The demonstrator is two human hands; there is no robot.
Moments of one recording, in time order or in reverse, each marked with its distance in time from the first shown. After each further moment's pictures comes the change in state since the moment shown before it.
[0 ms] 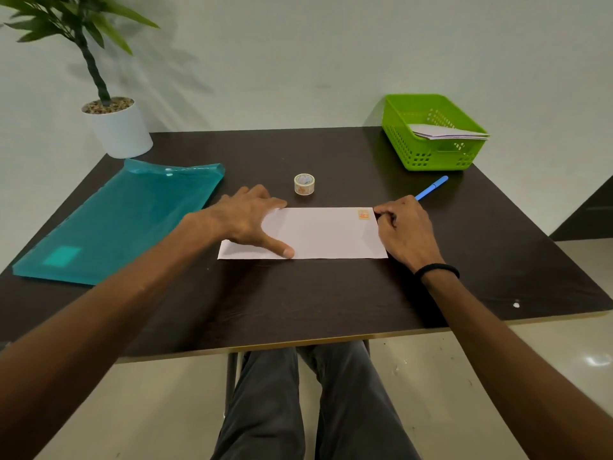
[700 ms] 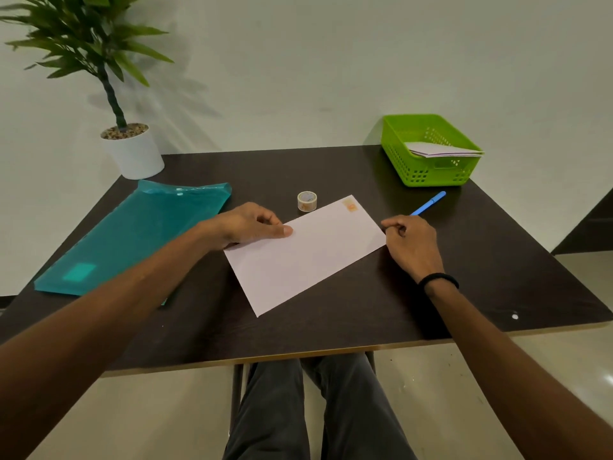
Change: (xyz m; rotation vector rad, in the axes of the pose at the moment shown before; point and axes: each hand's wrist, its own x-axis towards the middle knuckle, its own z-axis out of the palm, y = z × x) left_hand -0.005 -0.011 -0.009 -0.779 0.008 -0.017; right_hand -0.005 -0.006 -0.013 0.199 0.008 0.181
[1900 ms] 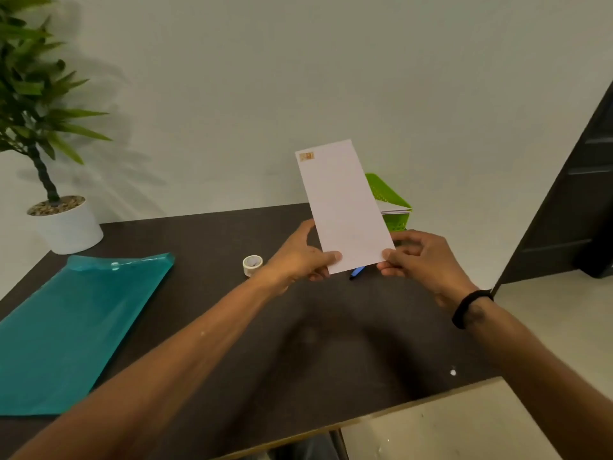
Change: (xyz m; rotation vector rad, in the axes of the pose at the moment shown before) left_hand 0.049 0.157 0.092 -0.433 0.011 0.290; right_hand 0.027 -0.003 -0.137 0.593 -0.095 0.188
